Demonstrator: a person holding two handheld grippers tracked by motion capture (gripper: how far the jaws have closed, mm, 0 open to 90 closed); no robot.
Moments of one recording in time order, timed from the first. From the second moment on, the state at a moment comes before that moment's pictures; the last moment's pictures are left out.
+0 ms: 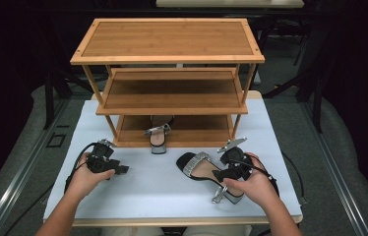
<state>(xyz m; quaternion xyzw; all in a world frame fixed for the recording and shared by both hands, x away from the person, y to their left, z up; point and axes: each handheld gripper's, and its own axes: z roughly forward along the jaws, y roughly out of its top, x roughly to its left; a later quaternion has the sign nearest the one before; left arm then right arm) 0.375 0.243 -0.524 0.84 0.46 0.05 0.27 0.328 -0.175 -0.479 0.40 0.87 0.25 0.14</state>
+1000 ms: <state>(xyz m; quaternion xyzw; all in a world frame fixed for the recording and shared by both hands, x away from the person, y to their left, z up) 0.376 0.250 -0.529 0.83 0.48 0.03 0.28 0.339 -0.164 -0.493 0.39 0.90 0.16 0.11</state>
